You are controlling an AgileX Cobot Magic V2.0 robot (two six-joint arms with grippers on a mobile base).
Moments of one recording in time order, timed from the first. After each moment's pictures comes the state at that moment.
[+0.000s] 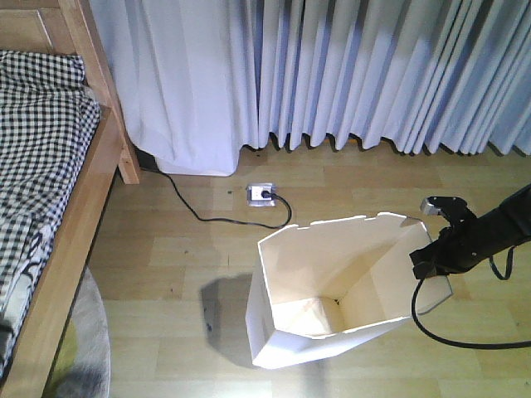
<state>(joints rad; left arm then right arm) 0.01 -0.01 0.03 -0.04 0.27 -0.04 -0.28 2.36 -1.12 0.78 0.60 -1.22</state>
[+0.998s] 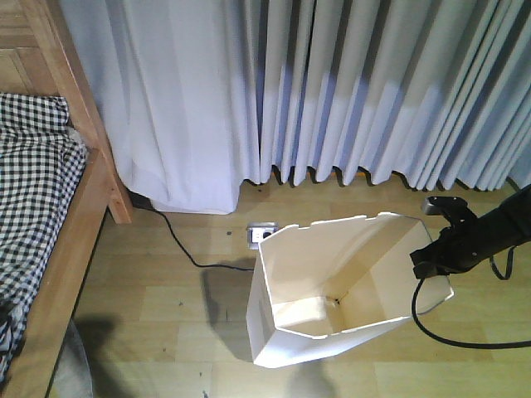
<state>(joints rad) 0.01 -0.01 0.03 -0.04 0.27 -0.04 -0.28 2.36 -1.12 0.78 0.59 -1.22</state>
